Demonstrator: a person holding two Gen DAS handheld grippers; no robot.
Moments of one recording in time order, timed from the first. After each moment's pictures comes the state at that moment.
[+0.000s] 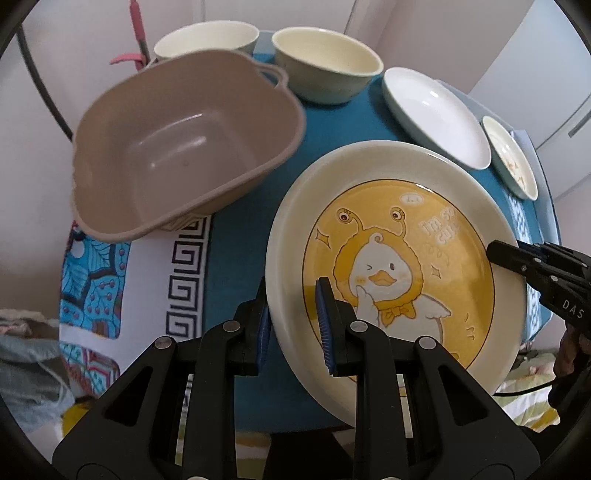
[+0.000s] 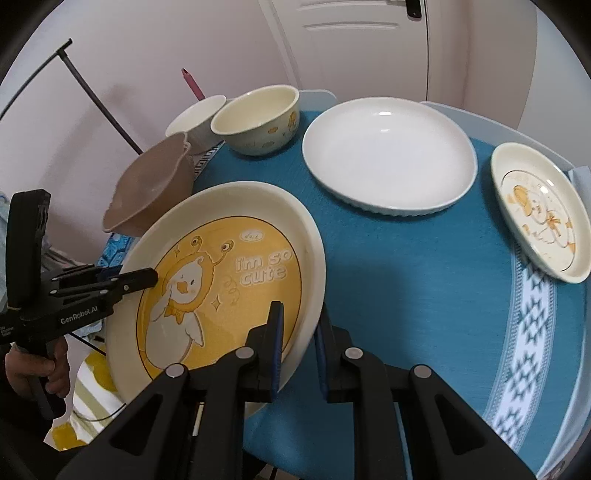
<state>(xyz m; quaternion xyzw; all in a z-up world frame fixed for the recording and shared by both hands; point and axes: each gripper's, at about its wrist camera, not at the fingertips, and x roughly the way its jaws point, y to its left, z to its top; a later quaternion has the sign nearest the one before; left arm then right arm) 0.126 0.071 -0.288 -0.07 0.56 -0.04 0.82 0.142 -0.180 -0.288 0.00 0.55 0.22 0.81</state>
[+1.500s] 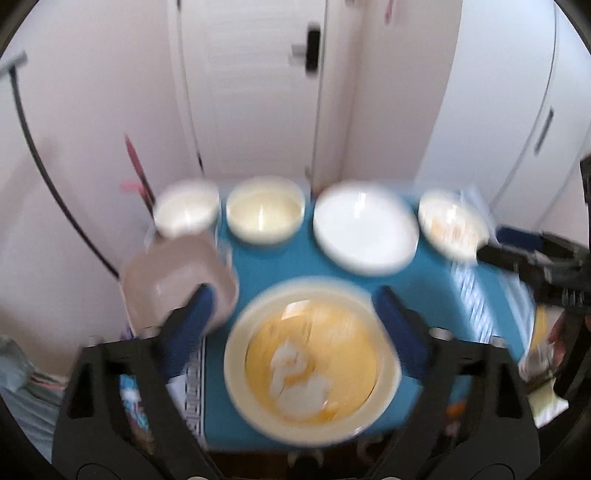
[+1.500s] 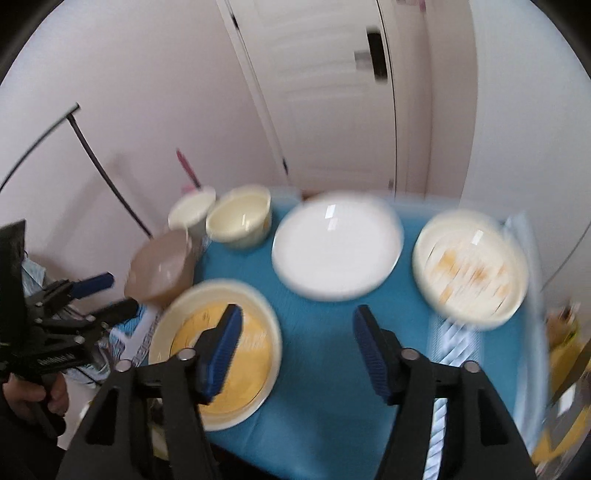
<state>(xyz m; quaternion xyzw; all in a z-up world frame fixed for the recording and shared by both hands) 0.120 -0.029 -0.124 0.00 0.38 -0.03 0.93 0.130 -0.255 -0.154 0.02 0.42 0.19 0.89</state>
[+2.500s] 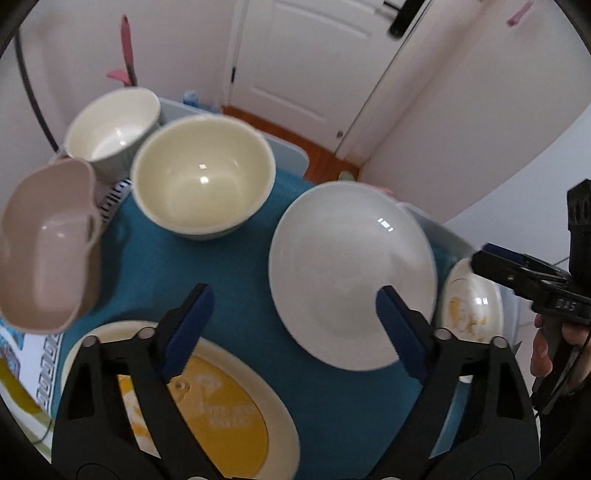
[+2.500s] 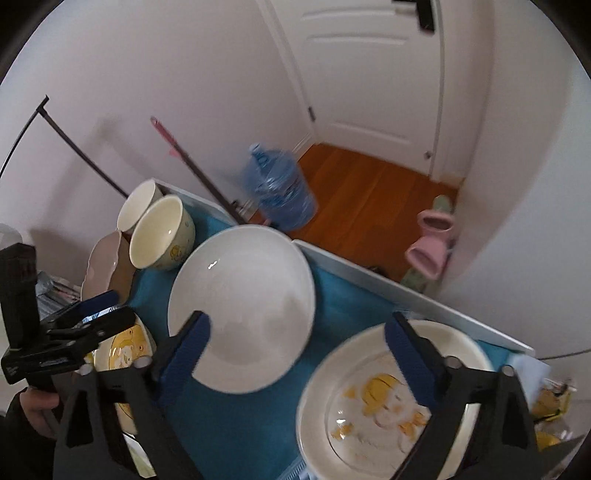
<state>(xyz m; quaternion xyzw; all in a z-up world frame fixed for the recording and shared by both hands) 0.274 -0.063 -0.259 -0.20 0.52 0.05 0.83 0.357 -0.299 -0.253 -0.03 0.56 0.31 0.77</state>
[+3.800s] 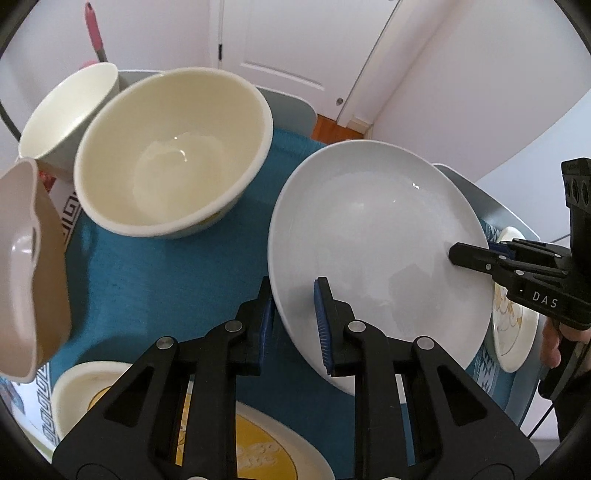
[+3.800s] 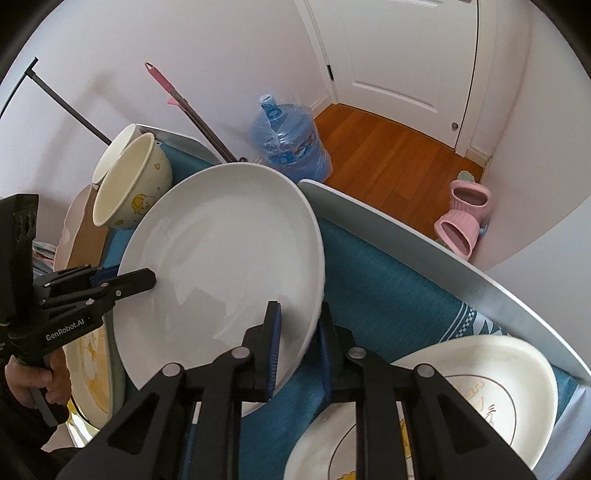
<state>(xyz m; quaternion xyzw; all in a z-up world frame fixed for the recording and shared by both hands) 0.294 -0.072 -0.300 -0.16 0.56 0.03 0.82 0.360 -0.279 -0.311 -0.06 0.59 0.33 0.74</state>
